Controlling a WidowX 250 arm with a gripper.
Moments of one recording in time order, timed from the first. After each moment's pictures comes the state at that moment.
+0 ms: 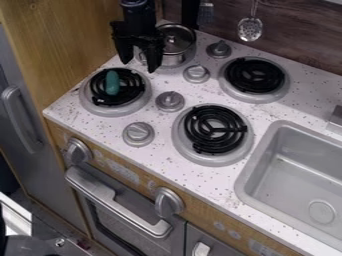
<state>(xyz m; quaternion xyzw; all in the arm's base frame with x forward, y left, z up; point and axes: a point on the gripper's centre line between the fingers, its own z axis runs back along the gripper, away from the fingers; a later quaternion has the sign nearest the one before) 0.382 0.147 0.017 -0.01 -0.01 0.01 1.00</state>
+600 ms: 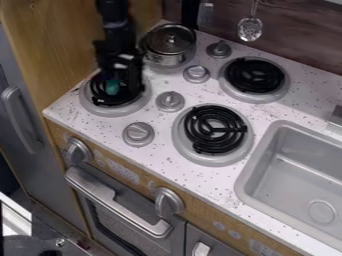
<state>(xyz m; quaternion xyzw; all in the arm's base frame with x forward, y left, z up) 0.358 0.191 -0.024 -0.01 0.01 0.04 1.00</state>
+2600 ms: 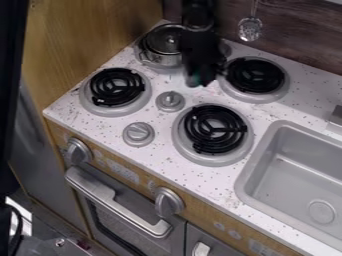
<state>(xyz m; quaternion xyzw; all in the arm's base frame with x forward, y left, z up) 0.426 0.046 -0.002 0.00 -0.11 -0.12 0.99</state>
